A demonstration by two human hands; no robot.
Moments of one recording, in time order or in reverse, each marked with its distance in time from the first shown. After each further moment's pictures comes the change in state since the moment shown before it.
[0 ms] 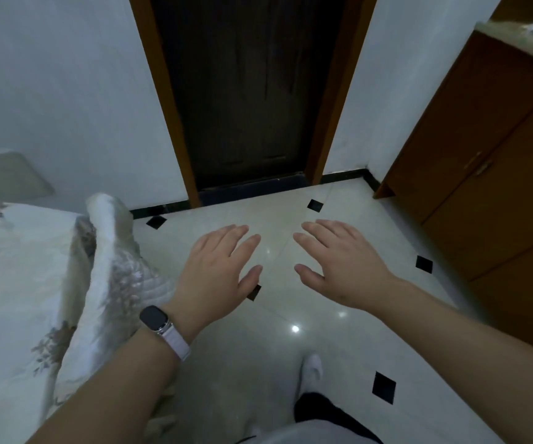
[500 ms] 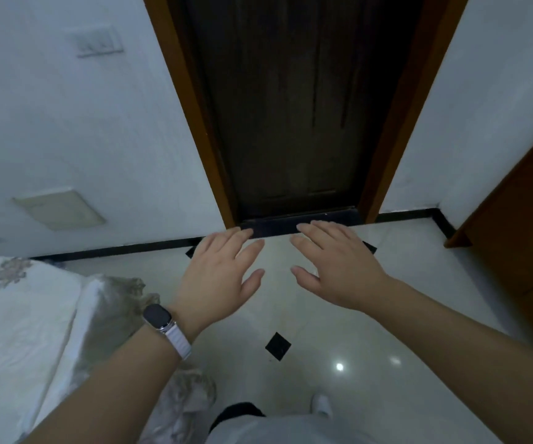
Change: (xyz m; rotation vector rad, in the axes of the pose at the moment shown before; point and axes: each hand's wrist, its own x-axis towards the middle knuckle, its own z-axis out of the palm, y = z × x) left_hand 0.232 -0.079 0.037 0.250 -0.158 -0.142; right_hand 0.246 0.150 0.018 0.162 -0.019 -0.165
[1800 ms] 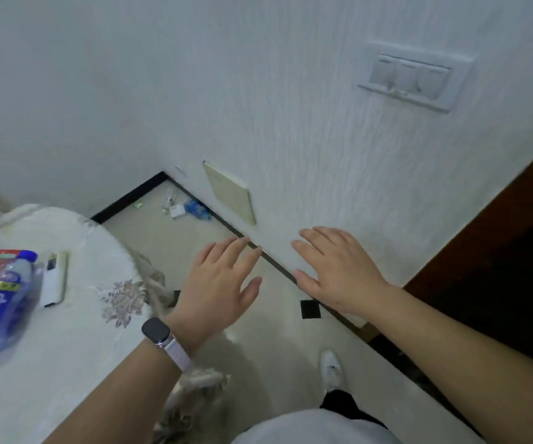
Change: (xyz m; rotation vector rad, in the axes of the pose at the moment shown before) left_hand 0.114 -0.525 0.115 0.144 -0.026 -0.858; right_hand 0.713 -0.181 0.122 0.170 0.029 -0.892
